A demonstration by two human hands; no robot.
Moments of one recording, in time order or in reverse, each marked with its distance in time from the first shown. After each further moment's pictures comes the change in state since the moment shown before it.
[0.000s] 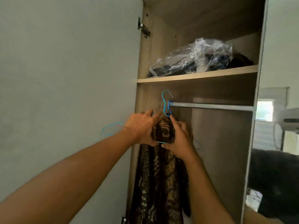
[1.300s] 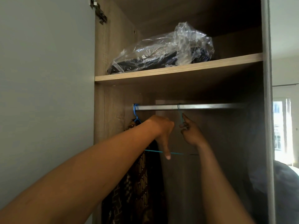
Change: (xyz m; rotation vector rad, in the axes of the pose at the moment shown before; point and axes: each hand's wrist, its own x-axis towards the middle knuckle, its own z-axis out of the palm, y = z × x) left_hand 0.151 0.082 0.030 -0.119 -0.261 0.511; right_hand 0.060 0.090 -0.069 0.047 0.285 0.297
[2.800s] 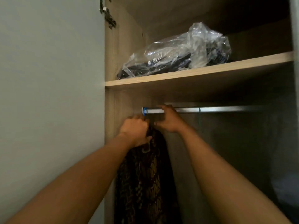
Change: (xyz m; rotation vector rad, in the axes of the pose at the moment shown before) left_hand -0.030 -0.090 0.072 0.044 0.399 -0.316; right_hand 0.052 -0.080 0.070 -0.207 -0.174 -0.291
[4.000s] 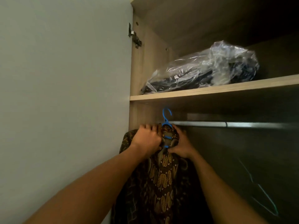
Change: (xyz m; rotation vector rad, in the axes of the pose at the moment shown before) left_hand -0.025 -0.022 -0.016 0.330 -0.054 0.000; right_hand -0.002 0.019 0.063 0.453 -0.114 0.050
